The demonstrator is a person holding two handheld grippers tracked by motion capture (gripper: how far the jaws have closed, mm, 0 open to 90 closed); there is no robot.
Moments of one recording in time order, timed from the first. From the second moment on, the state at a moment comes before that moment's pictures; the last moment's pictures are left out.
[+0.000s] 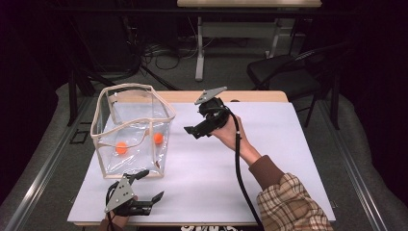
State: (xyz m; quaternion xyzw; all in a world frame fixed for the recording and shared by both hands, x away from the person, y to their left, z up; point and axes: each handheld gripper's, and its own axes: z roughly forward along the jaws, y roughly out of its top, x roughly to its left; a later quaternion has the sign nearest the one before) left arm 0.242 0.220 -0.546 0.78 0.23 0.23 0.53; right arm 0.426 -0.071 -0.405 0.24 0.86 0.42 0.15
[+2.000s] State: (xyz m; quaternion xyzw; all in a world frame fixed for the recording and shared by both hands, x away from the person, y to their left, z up) left arm 0.242 0.219 -0.545 0.78 0.23 0.23 0.53; right arm 0.348 -0.165 -0.461 0.26 0.84 0.44 0.19
